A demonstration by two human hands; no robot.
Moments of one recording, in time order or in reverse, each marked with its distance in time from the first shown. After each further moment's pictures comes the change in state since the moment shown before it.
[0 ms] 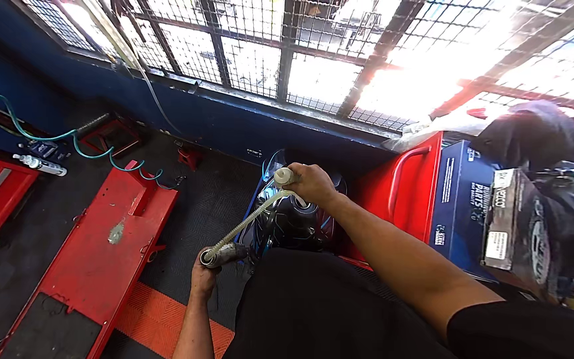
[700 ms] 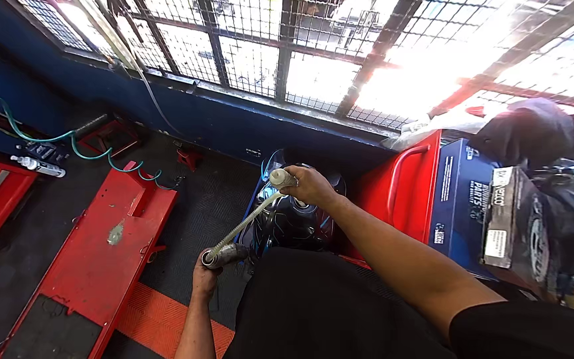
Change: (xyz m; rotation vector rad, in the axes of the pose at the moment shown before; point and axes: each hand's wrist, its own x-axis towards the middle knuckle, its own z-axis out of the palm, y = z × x) left_hand -0.001 -0.004 0.005 -0.033 0.002 -0.009; right_hand 0.000 0.011 0.010 0.106 -0.045 -0.086
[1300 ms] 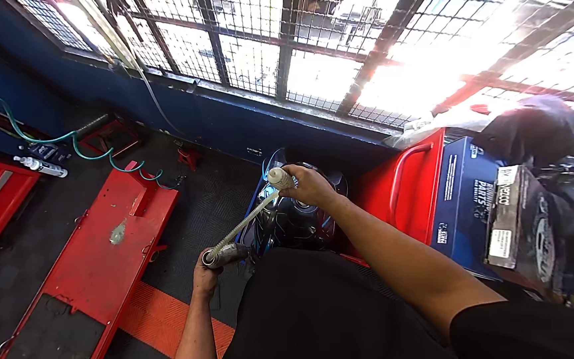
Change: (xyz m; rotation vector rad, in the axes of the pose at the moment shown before) left_hand 0.000 0.005 -0.002 0.052 0.003 -0.016; right_hand 0.001 -0.003 0.003 0.002 -0.010 -0.019
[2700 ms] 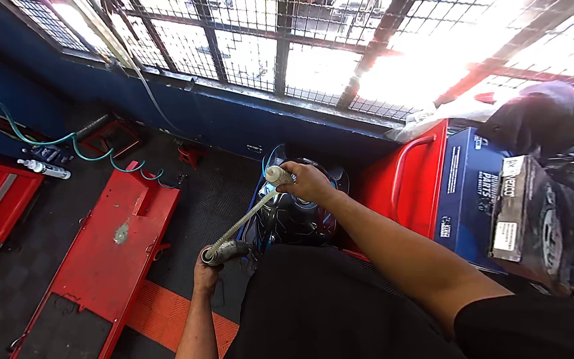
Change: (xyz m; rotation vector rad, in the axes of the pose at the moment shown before) left_hand 0.002 0.001 -0.002 -0.003 0.008 -0.001; right_hand 0.000 -0.006 0.000 0.001 -0.016 0.050
